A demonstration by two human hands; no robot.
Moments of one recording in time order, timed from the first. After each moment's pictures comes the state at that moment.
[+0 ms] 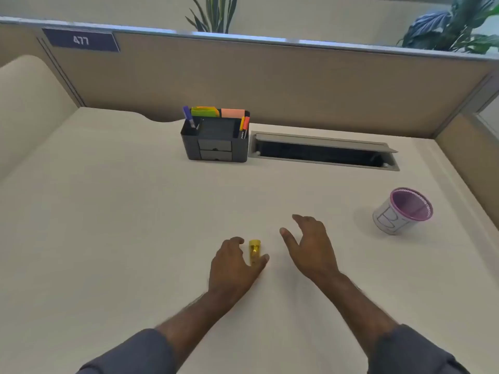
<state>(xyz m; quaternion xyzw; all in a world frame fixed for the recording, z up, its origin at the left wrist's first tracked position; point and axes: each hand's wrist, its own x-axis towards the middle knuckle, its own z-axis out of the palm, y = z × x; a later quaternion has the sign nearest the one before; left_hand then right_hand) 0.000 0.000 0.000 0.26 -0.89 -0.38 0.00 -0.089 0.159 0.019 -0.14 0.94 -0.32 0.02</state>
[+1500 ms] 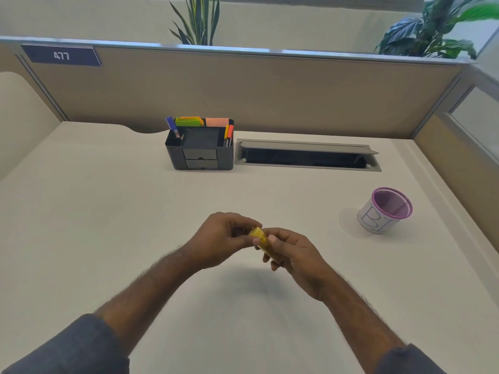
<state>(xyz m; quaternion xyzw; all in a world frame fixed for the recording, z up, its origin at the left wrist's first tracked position) -0.040 -0.036 0.095 -0.02 -0.85 -0.52 -0.05 -0.072 0.166 0.065 -0.11 0.64 -0.69 0.31</state>
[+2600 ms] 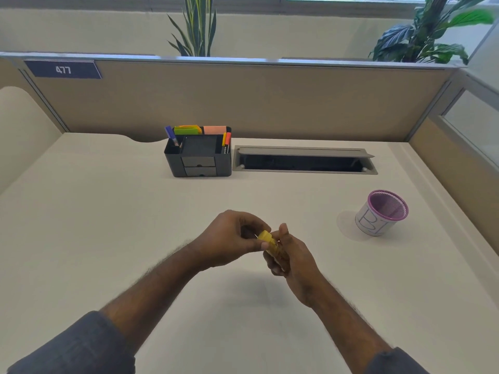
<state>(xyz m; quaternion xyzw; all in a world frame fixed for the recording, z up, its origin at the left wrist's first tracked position) -0.047 -0.018 0.121 -0.02 -0.86 -0.50 -0.10 -0.063 0.158 0.065 -0.06 0.62 -0.73 0.27</state>
